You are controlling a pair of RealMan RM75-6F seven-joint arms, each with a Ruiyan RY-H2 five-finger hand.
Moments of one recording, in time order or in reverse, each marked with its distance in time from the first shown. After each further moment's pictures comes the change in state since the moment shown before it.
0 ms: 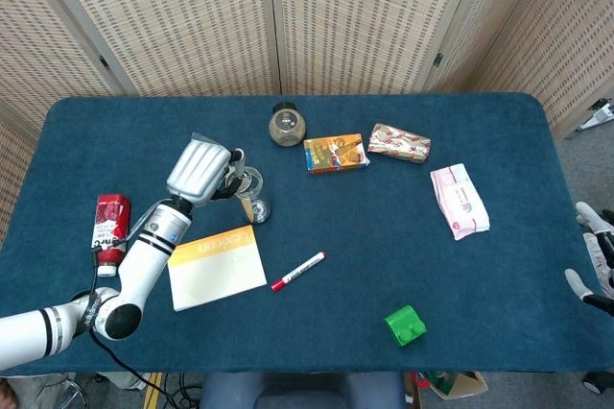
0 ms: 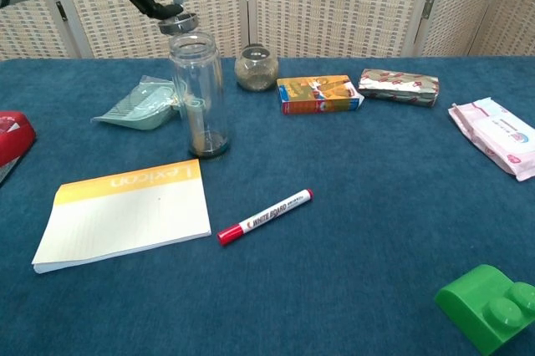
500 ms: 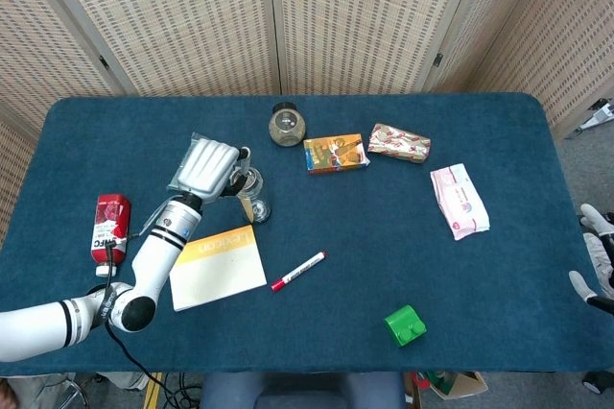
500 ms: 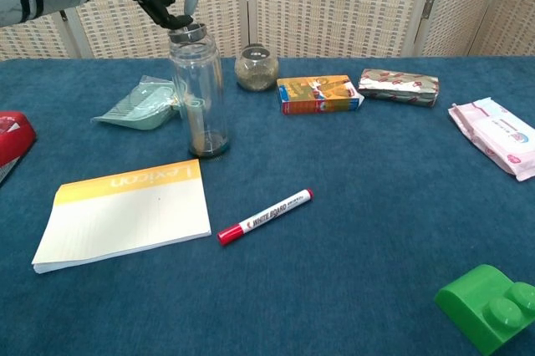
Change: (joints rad) left arm -0.057 -0.056 0.022 0.070 -0.061 0.009 0.046; right arm -0.007 -0.009 -0.003 0.027 0.006 0.002 0.022
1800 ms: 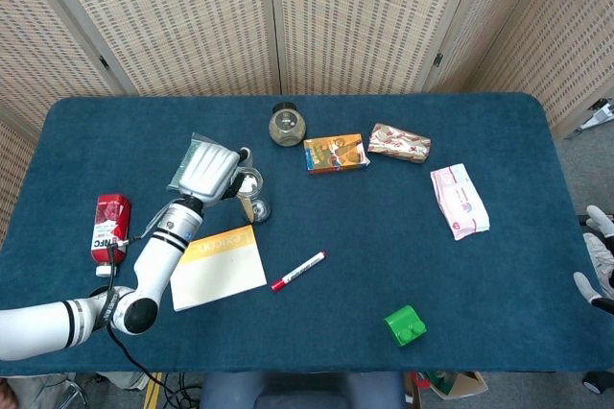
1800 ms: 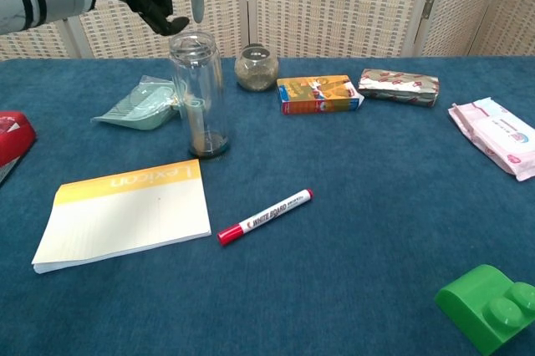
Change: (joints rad) left arm -0.029 0.012 0.043 -0.032 -0.078 0.029 0.070; right arm -0.008 -0.009 0.000 0.024 0.006 0.003 0.020
